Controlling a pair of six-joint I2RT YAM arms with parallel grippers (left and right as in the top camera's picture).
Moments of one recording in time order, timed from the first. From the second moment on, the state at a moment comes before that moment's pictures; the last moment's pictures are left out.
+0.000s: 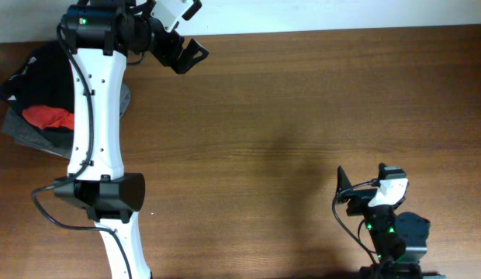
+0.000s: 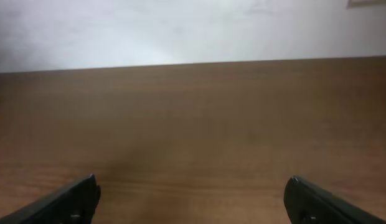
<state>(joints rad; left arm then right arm) -0.11 2.20 2.66 -1.37 0.54 0.62 -0.09 0.20 0.13 -0.14 -0.17 0.05</state>
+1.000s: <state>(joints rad) -0.11 2.20 2.66 -1.37 0.54 0.62 -0.09 0.01 0.05 -0.13 -0.16 0.05</state>
